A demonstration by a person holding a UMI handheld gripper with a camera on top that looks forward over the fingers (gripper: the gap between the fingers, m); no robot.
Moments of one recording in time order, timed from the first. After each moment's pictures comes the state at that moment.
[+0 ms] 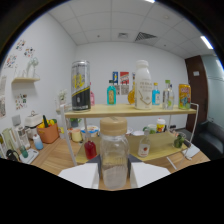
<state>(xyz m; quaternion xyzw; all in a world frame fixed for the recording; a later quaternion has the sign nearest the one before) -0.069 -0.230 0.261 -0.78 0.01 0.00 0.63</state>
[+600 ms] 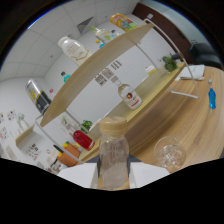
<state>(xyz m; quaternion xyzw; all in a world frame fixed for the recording) -0.070 -0.223 0.157 -0.75 0.25 0.27 0.55</state>
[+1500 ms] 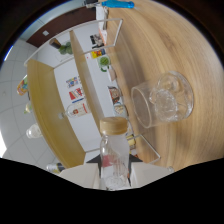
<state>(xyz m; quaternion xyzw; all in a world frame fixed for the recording) -0.063 -0.213 0.154 -0.49 0.53 0.61 0.34</state>
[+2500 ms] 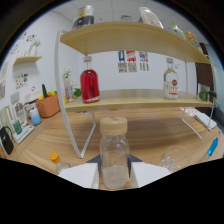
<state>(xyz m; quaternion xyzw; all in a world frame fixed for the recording) -0.101 -0.196 0.064 -0.83 0.00 0.04 0.56</state>
